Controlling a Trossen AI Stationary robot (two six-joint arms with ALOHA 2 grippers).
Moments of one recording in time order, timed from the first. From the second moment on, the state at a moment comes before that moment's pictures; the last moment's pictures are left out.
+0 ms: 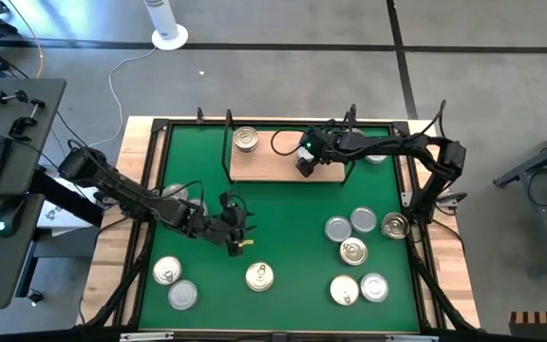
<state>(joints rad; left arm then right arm) -0.37 1.43 0.76 -0.02 -0.58 -0.25 -0.39 1.72 1.11 -0.45 0.28 0.29</state>
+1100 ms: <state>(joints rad) 0.39 2.04 1.20 0.36 0.12 -0.14 -0.36 1.73 1.11 -0.46 0.26 0.07</state>
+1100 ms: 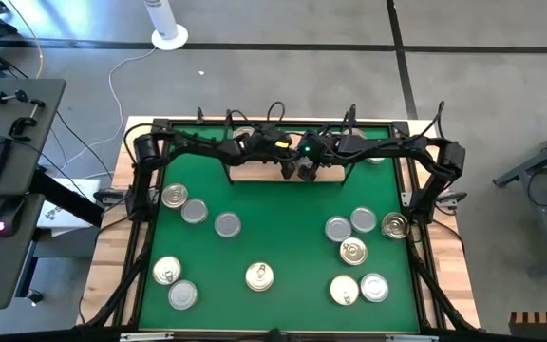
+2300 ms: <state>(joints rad) 0.42 1.96 1.19 0.36 0.14 -0.13 -0.28 1.58 1.12 -0.58 0.35 0.09</state>
